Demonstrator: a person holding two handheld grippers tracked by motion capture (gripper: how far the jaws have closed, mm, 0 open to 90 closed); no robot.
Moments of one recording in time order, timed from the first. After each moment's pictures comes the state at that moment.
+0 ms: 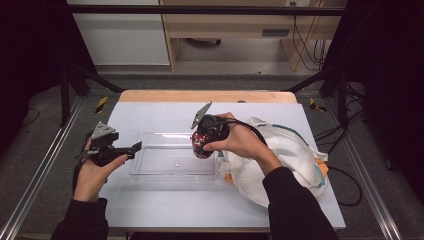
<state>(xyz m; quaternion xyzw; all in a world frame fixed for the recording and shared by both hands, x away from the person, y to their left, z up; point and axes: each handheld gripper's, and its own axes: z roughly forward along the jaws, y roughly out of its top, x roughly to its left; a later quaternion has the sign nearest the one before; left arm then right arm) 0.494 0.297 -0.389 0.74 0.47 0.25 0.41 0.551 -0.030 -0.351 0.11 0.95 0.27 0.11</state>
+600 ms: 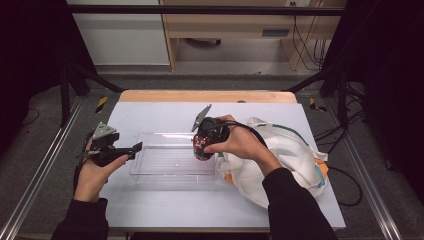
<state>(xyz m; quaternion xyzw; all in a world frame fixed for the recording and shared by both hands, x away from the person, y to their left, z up) 0.494 0.296 -0.391 0.74 0.47 0.24 0.41 0.552 -0.030 -0.361 0.11 0.95 0.26 0.11</state>
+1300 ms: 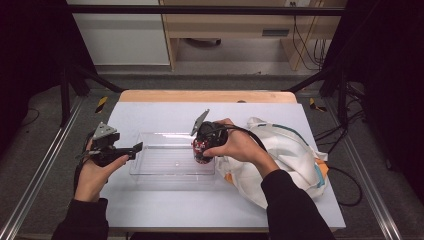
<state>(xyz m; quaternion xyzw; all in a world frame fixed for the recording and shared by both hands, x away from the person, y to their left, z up) 0.495 0.295 -0.392 0.74 0.47 0.24 0.41 0.551 -0.026 -0.375 0.11 0.96 0.24 0.10</state>
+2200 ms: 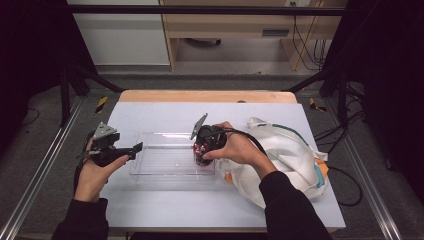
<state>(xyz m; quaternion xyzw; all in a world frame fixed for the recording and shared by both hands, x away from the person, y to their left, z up) 0.495 0.295 -0.392 0.74 0.47 0.24 0.41 0.551 -0.024 -0.390 0.11 0.96 0.23 0.10</state>
